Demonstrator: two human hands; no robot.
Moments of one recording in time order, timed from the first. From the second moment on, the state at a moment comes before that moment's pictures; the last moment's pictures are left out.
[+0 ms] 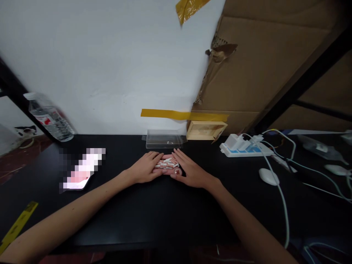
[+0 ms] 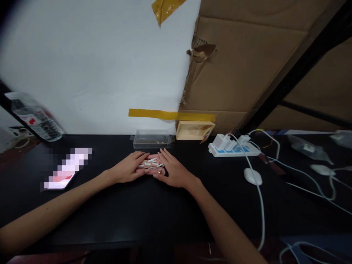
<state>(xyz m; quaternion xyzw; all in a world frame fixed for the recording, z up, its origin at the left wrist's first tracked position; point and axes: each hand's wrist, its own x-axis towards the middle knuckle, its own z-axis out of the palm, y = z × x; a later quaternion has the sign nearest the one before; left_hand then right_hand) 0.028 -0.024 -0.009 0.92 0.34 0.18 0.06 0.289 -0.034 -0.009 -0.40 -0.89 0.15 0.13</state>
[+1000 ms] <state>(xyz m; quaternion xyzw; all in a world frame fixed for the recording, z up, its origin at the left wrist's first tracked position) 0.038 -0.031 -0.032 0.88 0.42 0.21 0.02 0.284 -0.029 -0.016 -0.38 -0.90 0.10 0.16</state>
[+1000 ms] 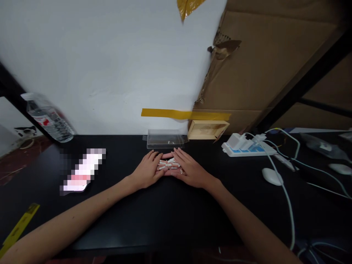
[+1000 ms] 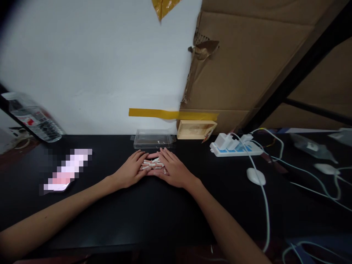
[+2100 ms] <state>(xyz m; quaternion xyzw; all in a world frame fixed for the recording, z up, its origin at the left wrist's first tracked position) 0.025 -0.024 -0.025 0.90 0.41 0.15 0.05 0.288 -0.027 -0.024 -0.40 -0.89 0.13 0.19</state>
